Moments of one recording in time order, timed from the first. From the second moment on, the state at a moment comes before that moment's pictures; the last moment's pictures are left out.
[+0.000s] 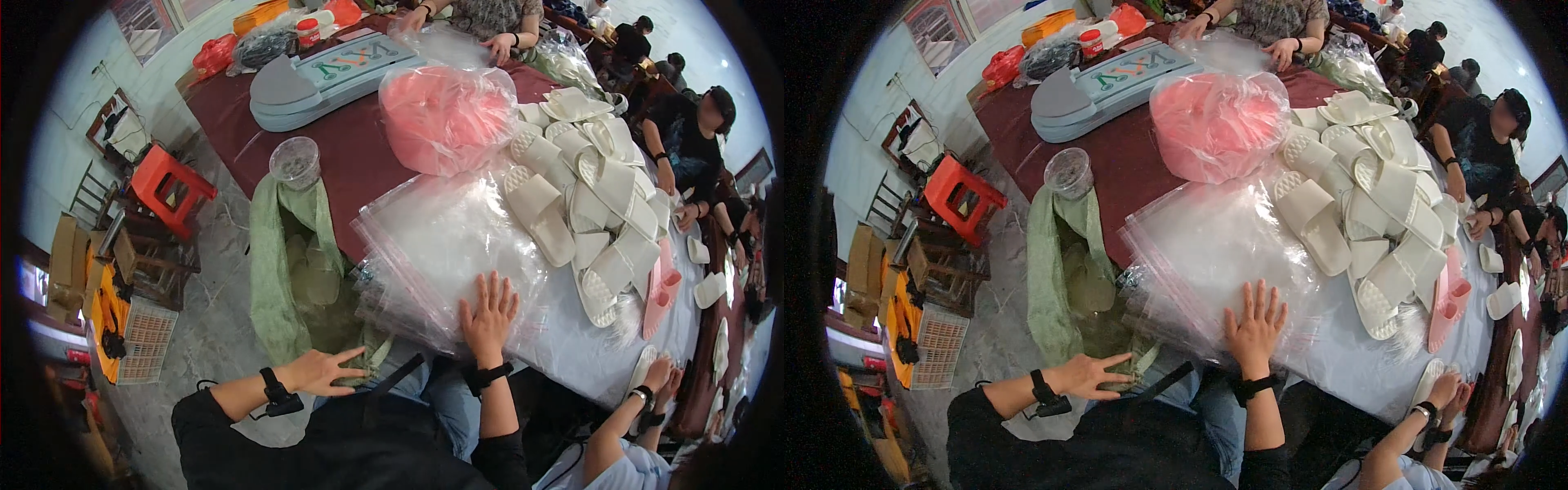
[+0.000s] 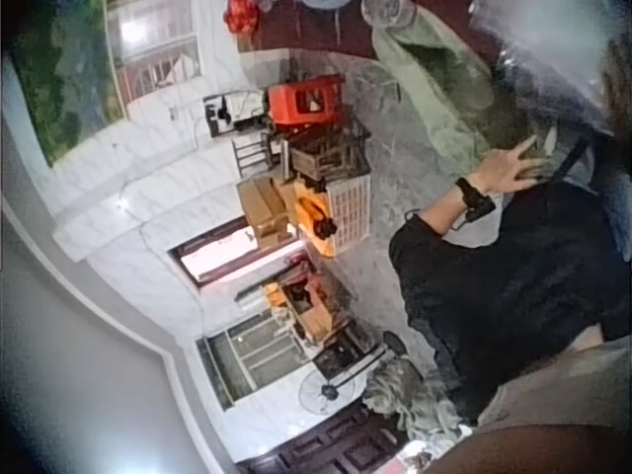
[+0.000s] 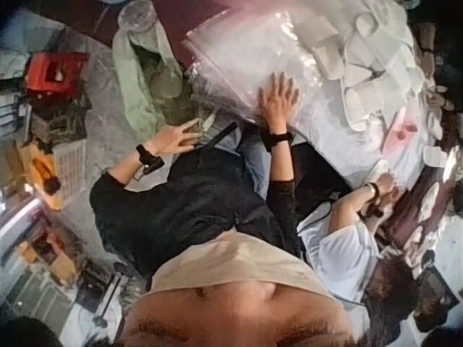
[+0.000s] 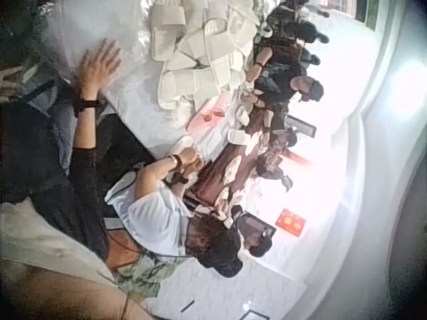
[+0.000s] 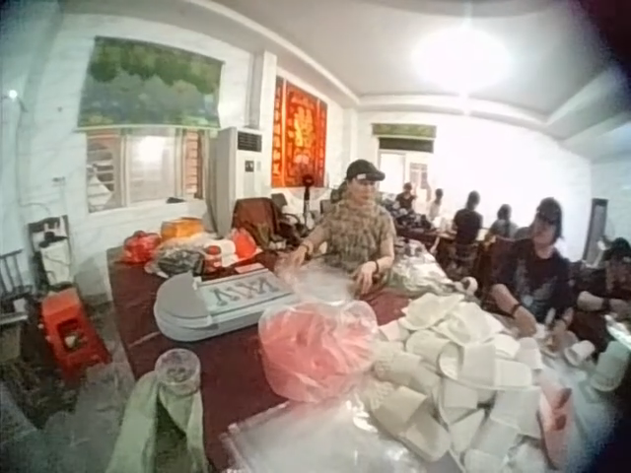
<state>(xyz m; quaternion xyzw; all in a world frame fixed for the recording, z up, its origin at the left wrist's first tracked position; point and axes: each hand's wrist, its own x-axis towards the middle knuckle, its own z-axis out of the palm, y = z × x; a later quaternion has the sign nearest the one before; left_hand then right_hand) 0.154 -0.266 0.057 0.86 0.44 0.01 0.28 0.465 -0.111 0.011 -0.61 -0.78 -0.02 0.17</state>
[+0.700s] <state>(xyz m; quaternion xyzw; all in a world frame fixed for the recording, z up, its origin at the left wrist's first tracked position) 0.098 -0.145 -0.084 0.24 0.66 0.49 0.52 0.457 -0.108 0.004 -0.61 -0.78 -0.03 0.16</state>
